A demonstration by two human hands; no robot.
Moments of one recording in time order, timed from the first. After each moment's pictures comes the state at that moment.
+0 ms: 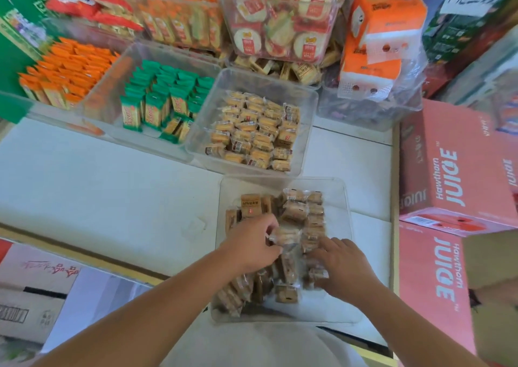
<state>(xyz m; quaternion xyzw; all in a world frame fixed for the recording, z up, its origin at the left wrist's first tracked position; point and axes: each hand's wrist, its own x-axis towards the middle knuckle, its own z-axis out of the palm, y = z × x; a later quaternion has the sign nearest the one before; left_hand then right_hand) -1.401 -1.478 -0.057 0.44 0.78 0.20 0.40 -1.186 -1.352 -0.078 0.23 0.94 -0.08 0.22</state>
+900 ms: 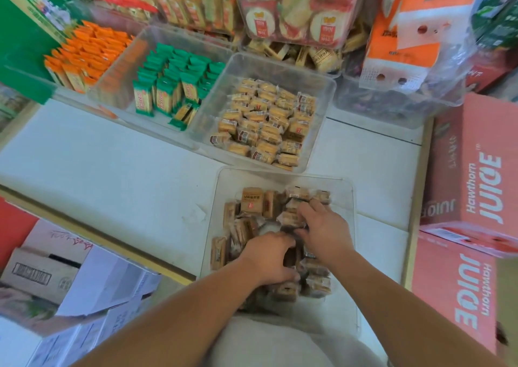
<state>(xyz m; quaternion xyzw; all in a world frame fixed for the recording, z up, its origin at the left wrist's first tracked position) -1.354 -1.443 -0.111 0.52 0.77 0.03 0.37 -1.256 -1.304 -0.109 0.28 0.94 -0.19 0.10</state>
